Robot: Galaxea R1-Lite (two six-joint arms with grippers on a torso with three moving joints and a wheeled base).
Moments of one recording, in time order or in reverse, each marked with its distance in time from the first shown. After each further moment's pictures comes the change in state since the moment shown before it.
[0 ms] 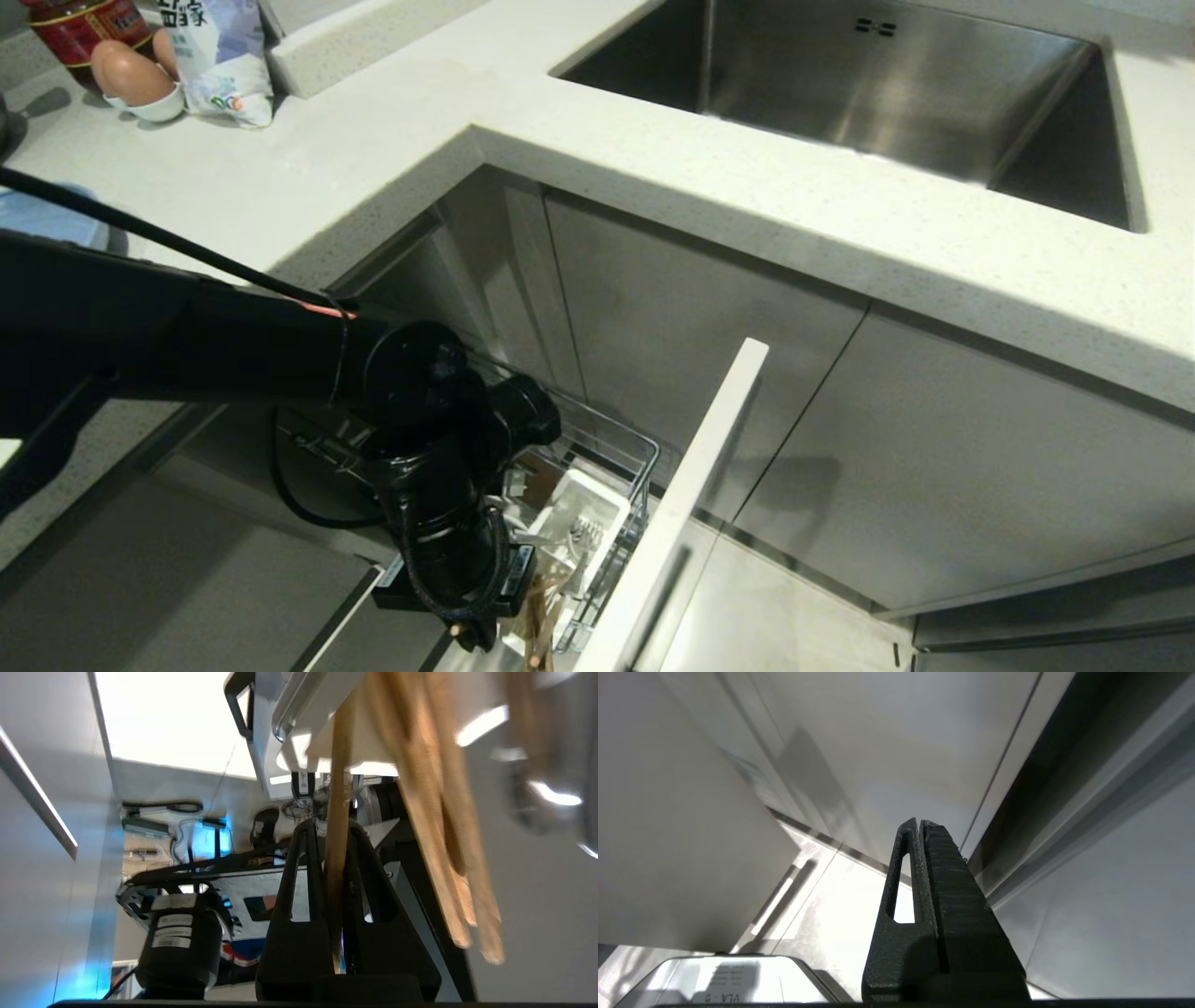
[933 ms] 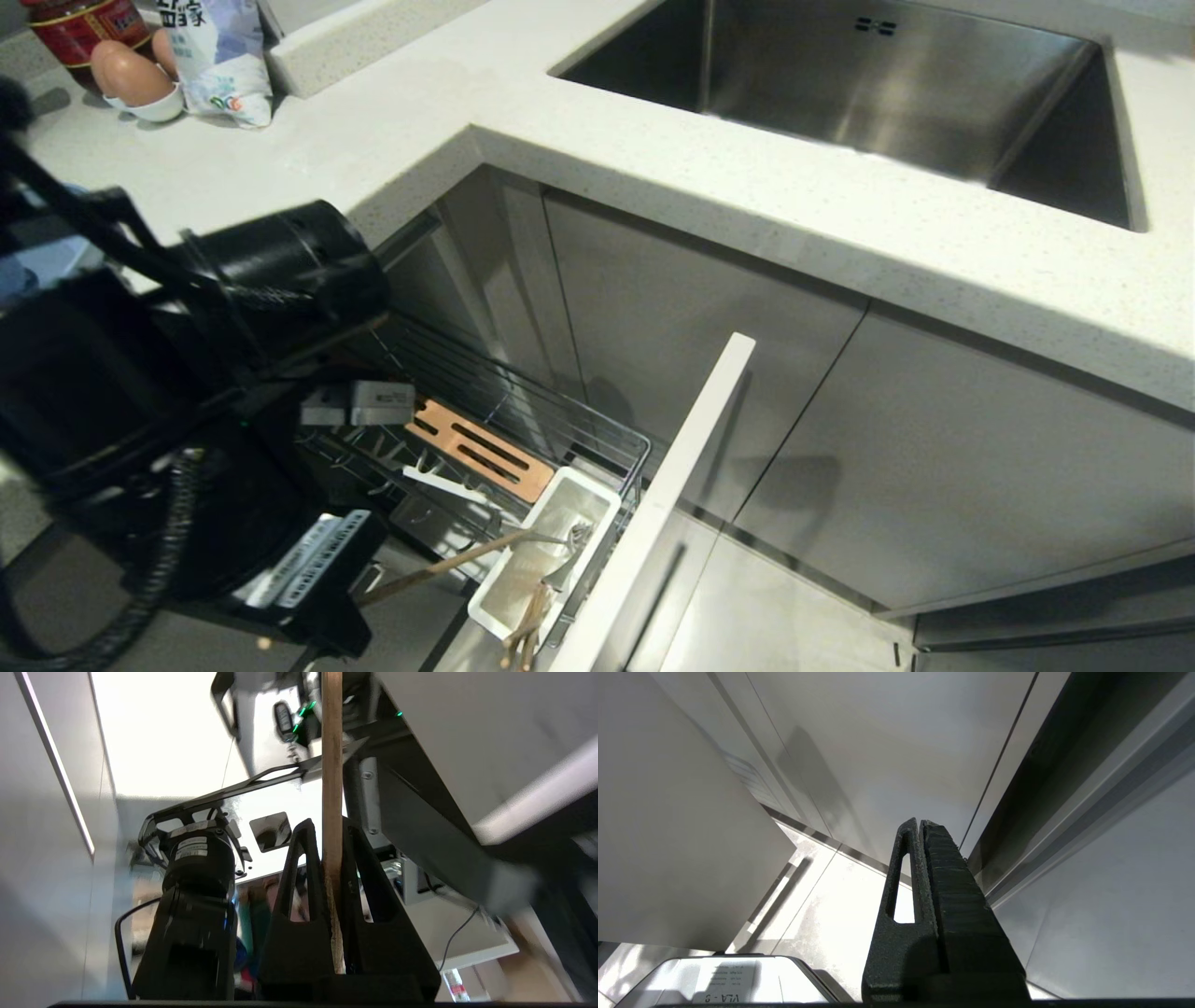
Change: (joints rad) left arm -0.111 -0.372 -0.232 0.402 -0.013 0.000; right arm 0.001 0.000 0.000 0.000 0.000 0.000
